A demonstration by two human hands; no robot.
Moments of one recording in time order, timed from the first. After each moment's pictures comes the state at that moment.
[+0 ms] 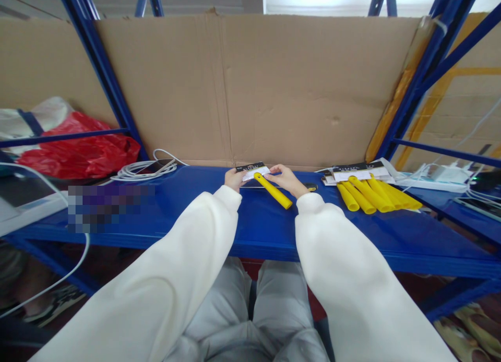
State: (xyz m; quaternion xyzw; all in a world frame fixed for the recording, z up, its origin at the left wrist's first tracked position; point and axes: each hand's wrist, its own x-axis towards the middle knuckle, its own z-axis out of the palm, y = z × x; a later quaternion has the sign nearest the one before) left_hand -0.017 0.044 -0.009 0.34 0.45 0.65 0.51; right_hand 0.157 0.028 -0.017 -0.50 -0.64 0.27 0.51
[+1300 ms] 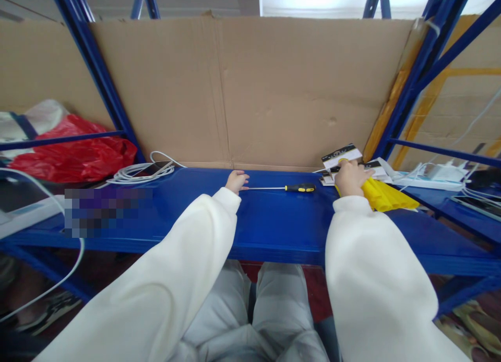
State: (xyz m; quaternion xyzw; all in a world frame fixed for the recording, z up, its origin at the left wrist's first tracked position) left_hand -0.017 0.043 -0.009 0.47 0.57 0.52 0.43; right_hand 0.277 -0.025 0.019 -0.86 -0.44 -0.17 0.22
